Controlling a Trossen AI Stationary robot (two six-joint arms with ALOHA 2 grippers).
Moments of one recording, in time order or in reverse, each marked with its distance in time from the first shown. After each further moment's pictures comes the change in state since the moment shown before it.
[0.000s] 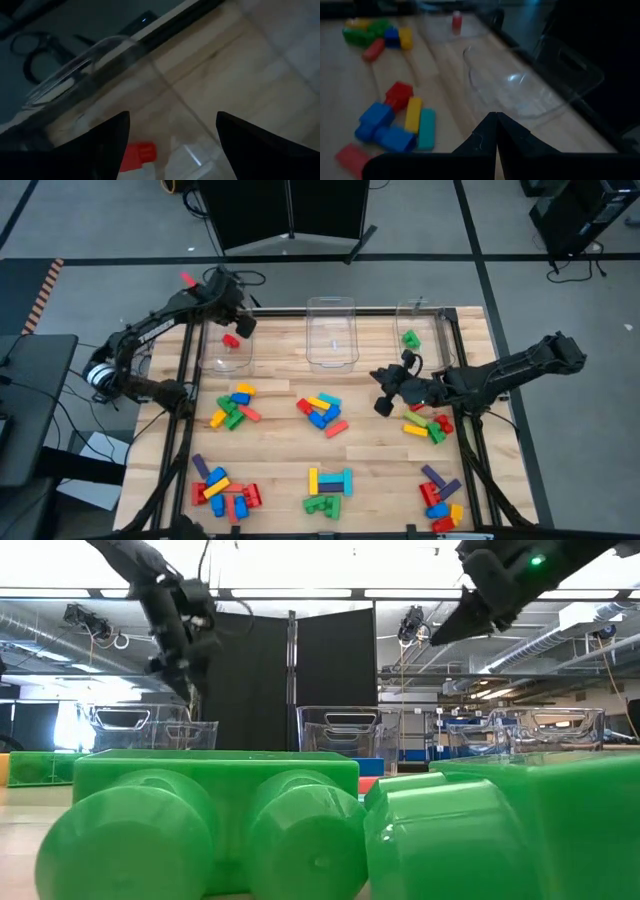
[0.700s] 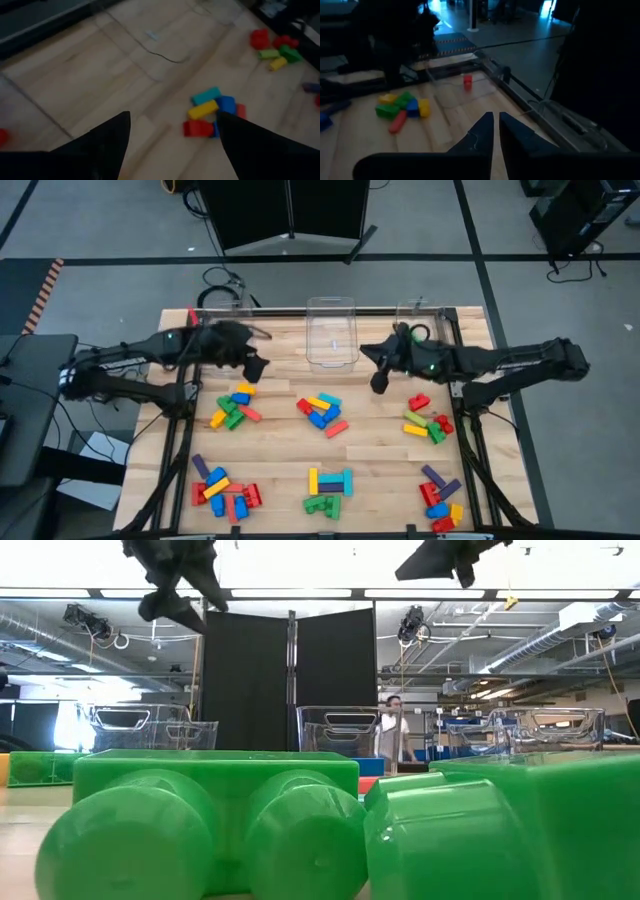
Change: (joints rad) left arm -0.735 -0.273 0.000 -0.034 -0.176 -0.582; right arm -0.182 -0.018 0.253 0.030 -0.223 -0.132
